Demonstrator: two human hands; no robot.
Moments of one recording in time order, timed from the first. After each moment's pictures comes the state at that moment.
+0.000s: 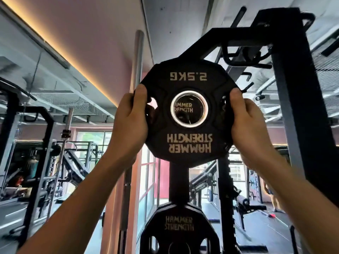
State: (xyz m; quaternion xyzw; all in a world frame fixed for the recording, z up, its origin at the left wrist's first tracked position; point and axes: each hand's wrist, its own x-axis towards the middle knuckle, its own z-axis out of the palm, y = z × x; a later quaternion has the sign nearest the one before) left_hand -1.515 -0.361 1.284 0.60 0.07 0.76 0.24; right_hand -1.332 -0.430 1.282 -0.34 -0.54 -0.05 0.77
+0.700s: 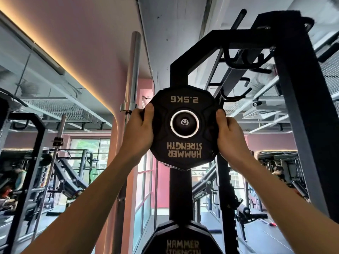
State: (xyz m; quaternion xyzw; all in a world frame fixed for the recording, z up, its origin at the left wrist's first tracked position) left_hand -1.482 -0.242 1.314 0.65 0.15 0.72 0.18; right_hand -1.290 -0.319 1.304 -0.42 -0.53 -0.10 0.73
